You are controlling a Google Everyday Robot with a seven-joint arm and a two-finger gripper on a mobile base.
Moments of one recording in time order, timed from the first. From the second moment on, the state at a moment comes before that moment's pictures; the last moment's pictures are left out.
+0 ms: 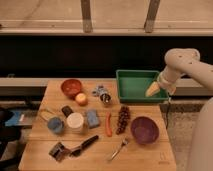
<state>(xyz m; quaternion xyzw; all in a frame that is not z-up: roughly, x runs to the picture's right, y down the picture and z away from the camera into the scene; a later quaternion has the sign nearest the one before) 0.316 0.029 0.777 -0.23 0.18 0.66 0.69</state>
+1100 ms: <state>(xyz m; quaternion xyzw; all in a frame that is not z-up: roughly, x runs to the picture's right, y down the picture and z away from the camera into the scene) 0.258 -0.026 0.796 -0.25 0.16 0.59 0.75</state>
